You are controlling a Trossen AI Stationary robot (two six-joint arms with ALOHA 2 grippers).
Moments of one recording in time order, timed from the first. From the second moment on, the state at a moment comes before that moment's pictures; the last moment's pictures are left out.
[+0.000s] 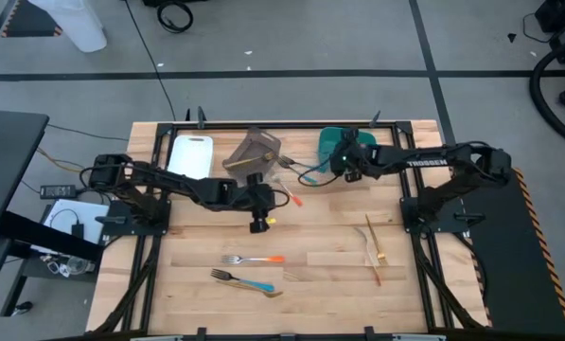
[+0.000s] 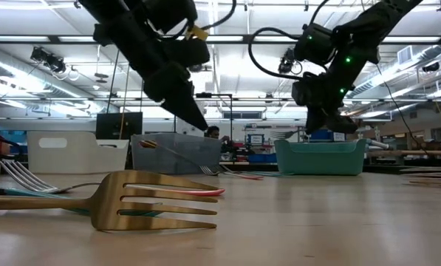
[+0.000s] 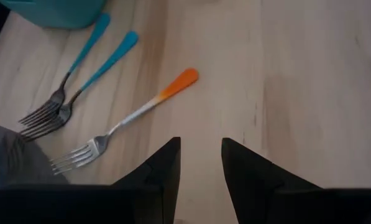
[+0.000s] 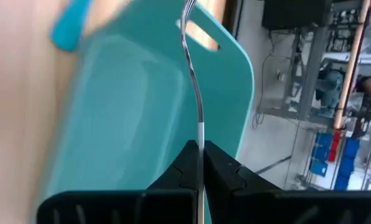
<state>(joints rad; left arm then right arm) -0.04 1.62 0.92 -0.10 -0.25 0.04 -0.37 1.35 0.72 -0.29 0.61 -0.81</state>
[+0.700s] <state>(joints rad) -0.11 1.48 0.84 -0.19 -0.25 0.03 -0.62 1.34 0.72 -0.36 0.24 -0.81</state>
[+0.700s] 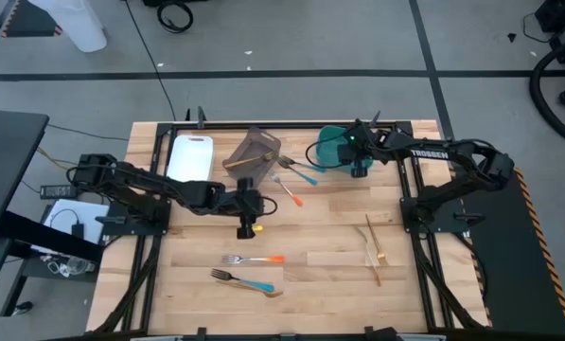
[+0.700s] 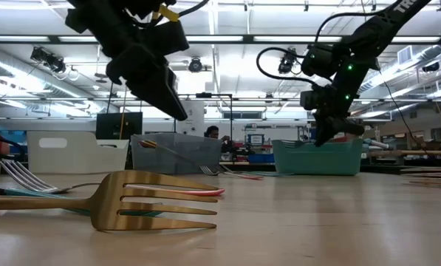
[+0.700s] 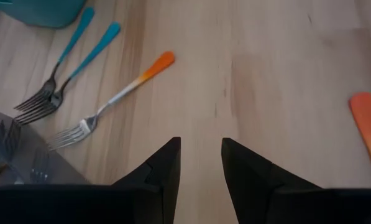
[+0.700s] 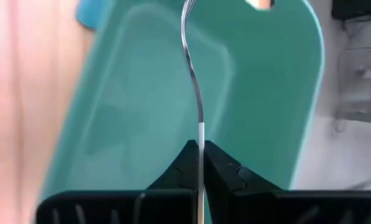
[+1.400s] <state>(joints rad) -0.09 1.49 0.84 -0.22 -0.24 -0.07 -0.63 1.36 0.72 -0.33 0.21 -0.70</state>
